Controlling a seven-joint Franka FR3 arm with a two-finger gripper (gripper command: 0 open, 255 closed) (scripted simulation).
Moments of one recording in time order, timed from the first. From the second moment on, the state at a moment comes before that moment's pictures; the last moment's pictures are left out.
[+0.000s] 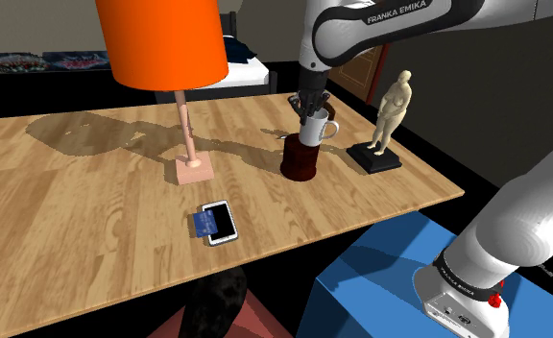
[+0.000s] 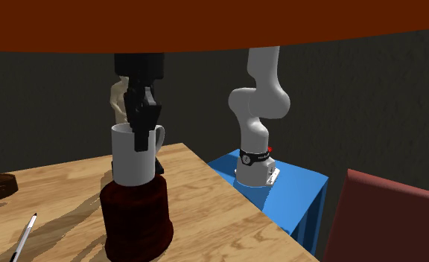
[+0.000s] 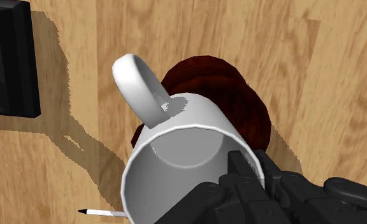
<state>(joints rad) -0.06 -0.14 0.21 -2.10 -0.04 2.05 0.39</state>
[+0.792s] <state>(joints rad) -0.06 -0.15 0.21 -2.08 -0.03 2.01 0.38</state>
